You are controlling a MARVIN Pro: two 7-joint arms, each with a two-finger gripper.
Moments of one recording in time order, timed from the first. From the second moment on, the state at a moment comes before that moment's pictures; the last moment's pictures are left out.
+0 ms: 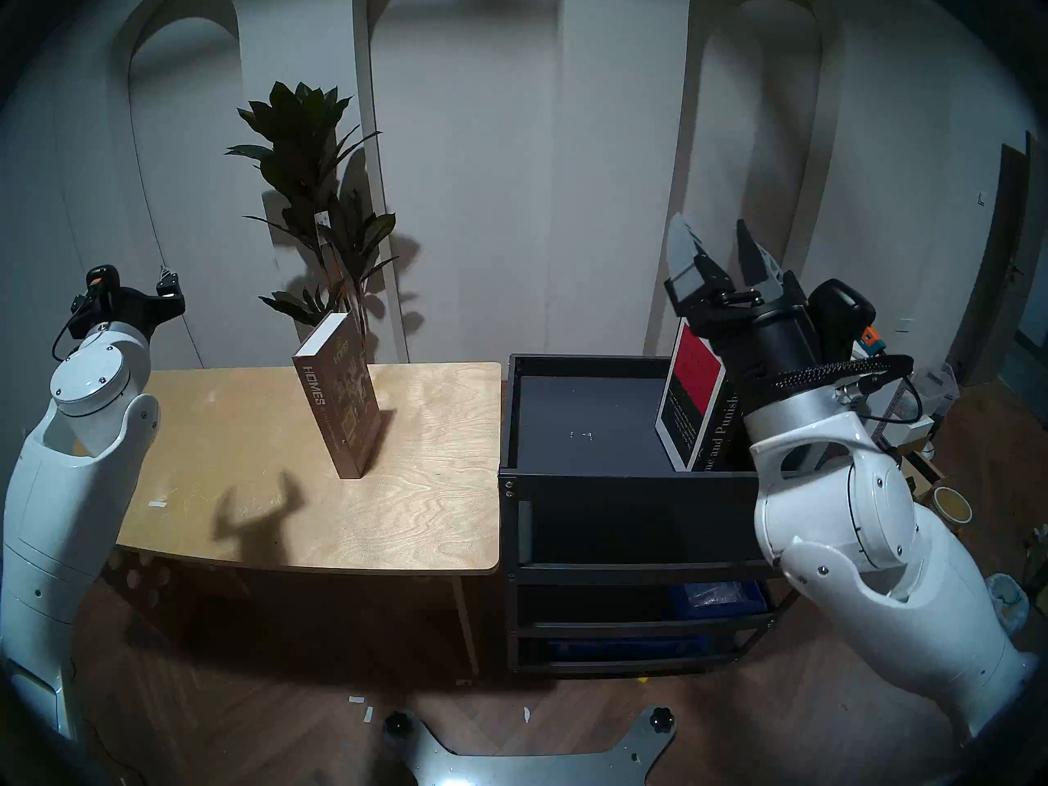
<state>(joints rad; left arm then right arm) 1.56 -0.68 -1.82 -1.82 -0.69 0.24 0.56 -1.56 -0.76 1.18 -2.39 0.74 -0.34 -0.41</state>
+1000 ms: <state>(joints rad) 1.81 -0.85 -2.02 -2.21 -0.97 0.16 0.30 -1.86 -0.61 0.98 -2.42 0.54 -0.26 -0.62</state>
